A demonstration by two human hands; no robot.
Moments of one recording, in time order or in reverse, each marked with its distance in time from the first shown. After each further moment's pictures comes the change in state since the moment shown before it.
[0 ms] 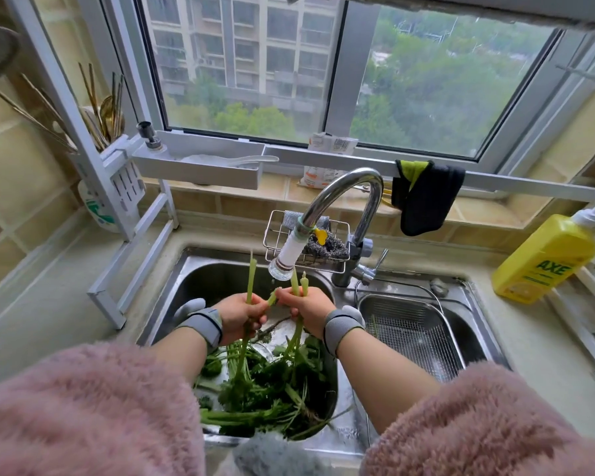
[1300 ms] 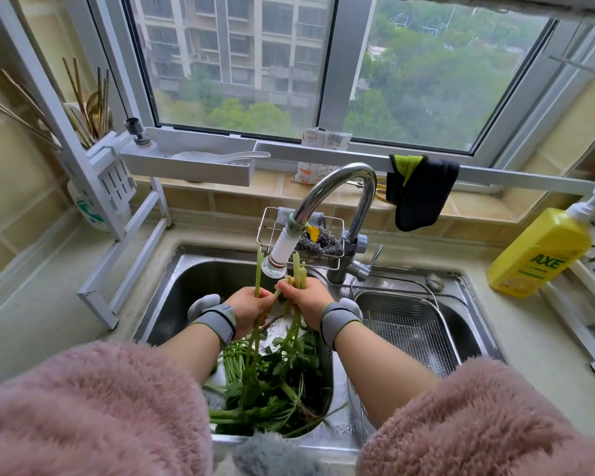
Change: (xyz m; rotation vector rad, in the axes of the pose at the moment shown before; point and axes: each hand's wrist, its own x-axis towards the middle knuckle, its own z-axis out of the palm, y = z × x) left_hand 0.008 0.006 0.027 0.131 0.127 0.108; right_hand 0.001 -0.008 -0.004 -0.078 0.088 -0.087
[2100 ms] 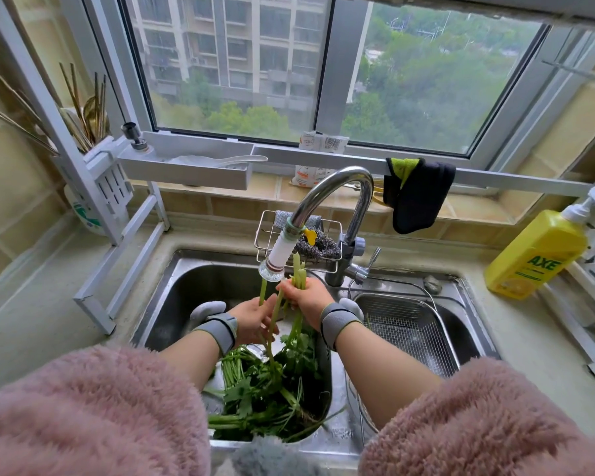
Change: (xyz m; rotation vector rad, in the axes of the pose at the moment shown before) left_hand 0.000 -0.006 0.005 0.166 -0.089 -0.073; right_hand -0.003 -0.006 -0.004 -0.029 0.029 -0.024
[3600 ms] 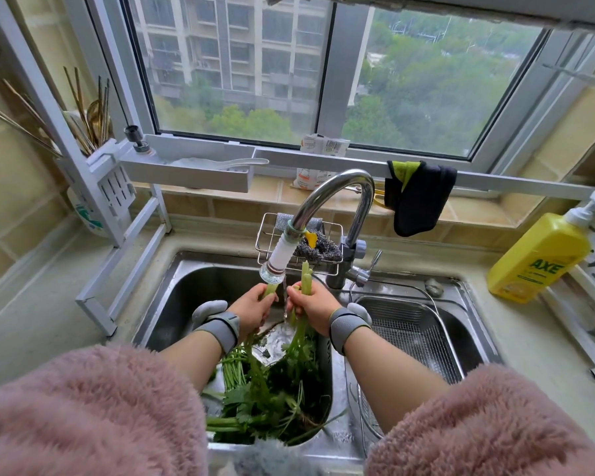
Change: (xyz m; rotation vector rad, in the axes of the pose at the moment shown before) left_hand 0.007 0.005 0.000 -0.007 0.157 0.176; right_hand 0.003 0.008 -0.011 -0.008 -0.099 -0.021
